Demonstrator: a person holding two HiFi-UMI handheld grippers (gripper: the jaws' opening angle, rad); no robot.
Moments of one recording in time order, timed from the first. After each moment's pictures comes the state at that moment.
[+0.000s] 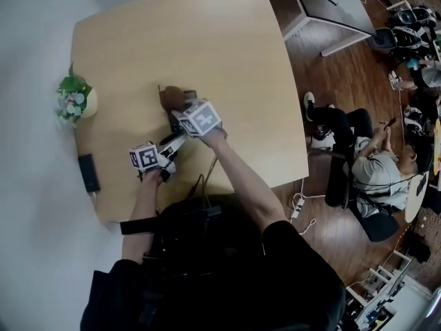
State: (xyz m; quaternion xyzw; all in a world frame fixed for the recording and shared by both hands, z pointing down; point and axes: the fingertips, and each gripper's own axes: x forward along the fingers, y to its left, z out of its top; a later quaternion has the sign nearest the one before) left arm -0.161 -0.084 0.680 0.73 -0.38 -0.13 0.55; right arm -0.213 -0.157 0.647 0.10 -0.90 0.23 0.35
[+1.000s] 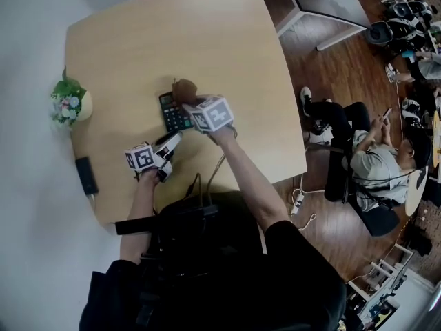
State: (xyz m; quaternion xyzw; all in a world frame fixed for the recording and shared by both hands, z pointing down) left arm -0.161 -0.084 0.679 0.73 -0.38 -0.13 0.55; right arm -0.160 -0.187 0.641 0.17 -0.89 0.27 0.34
